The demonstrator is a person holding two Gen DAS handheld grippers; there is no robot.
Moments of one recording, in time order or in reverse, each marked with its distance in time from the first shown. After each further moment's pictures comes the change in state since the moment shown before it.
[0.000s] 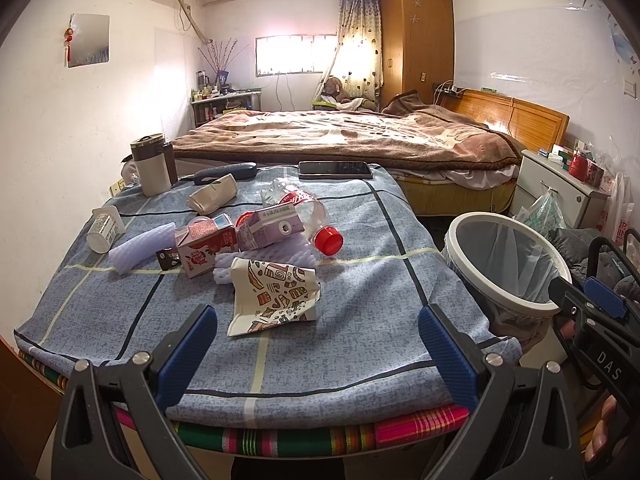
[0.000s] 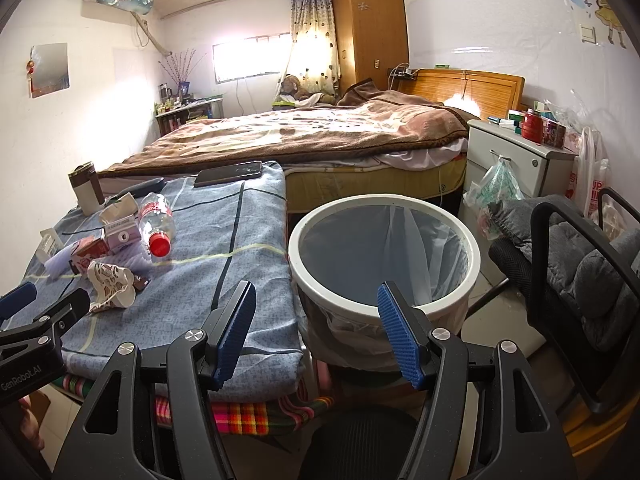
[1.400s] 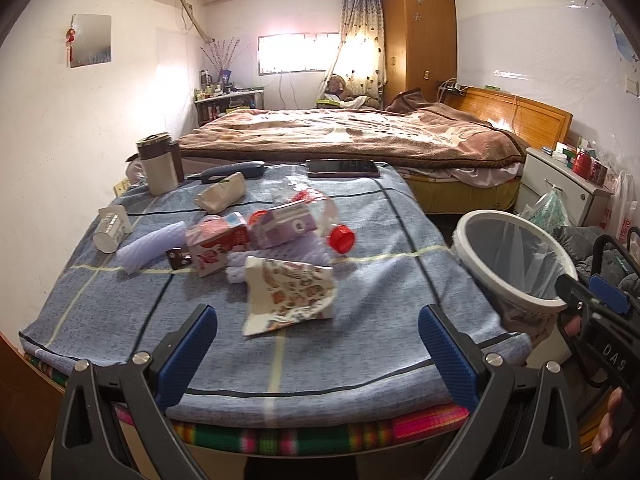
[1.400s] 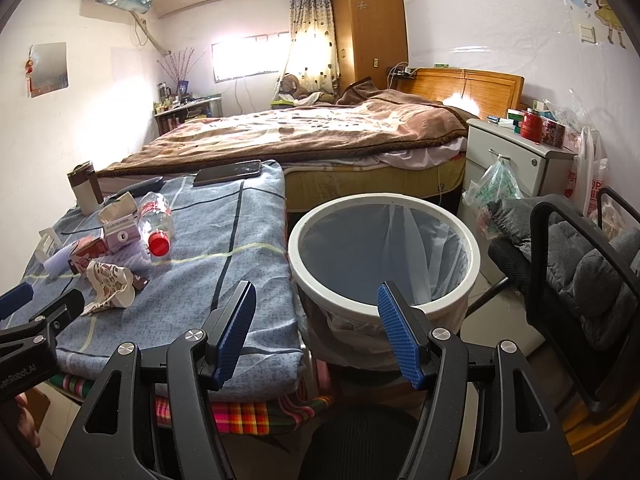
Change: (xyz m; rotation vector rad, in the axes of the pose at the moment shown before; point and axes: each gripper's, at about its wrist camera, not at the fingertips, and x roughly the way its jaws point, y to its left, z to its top) left arm -0.002 0.017 -0.001 0.006 0.005 0.018; right arm -0.002 -0.003 0.002 -0.005 0.007 0.009
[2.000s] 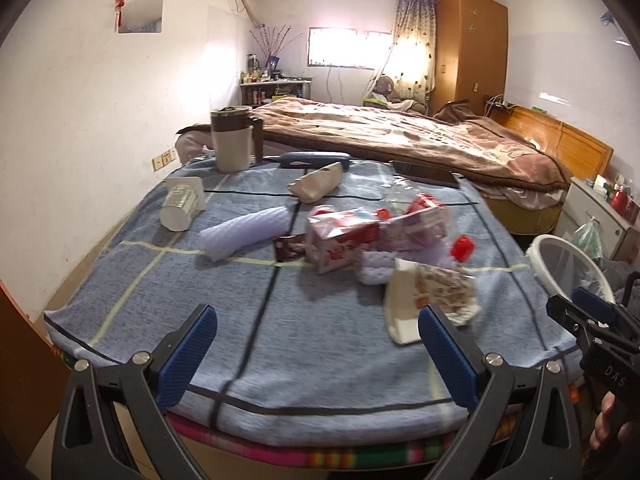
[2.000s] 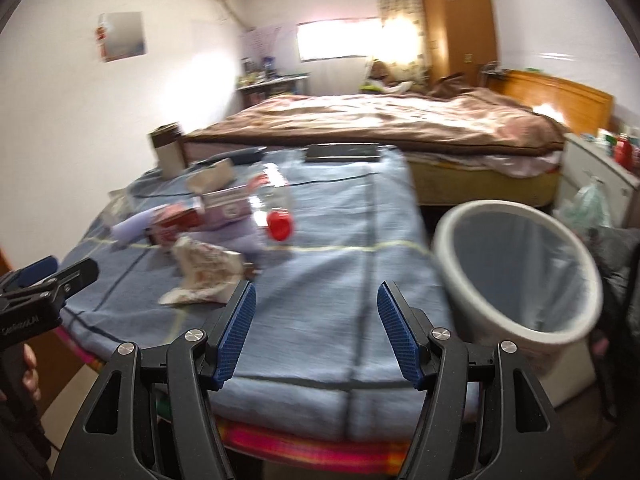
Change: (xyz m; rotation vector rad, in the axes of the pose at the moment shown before) left arm 0.011 0.116 -0.003 -0.120 0.028 0.086; right arm 0.038 0.098 0.003 -0.153 0.069 0.311
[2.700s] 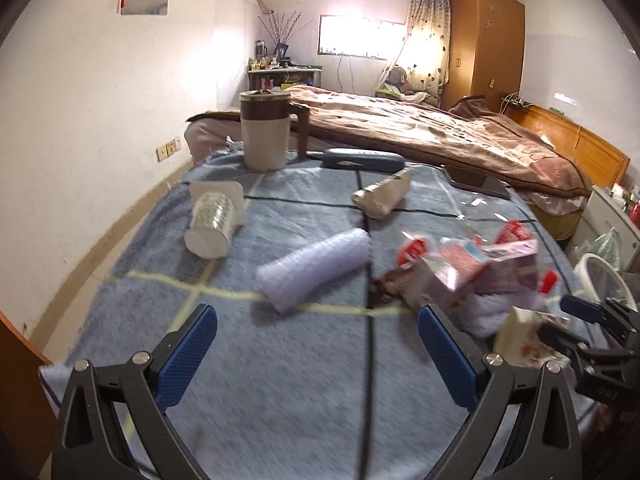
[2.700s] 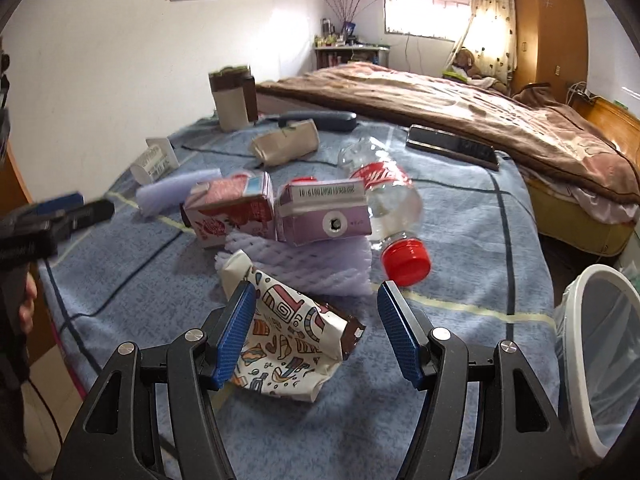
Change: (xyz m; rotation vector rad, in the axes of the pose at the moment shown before) left arm 0.076 0.087 0.044 -0.007 0.039 -0.002; right arm 0.079 0.059 0.022 -0.209 0.126 0.128
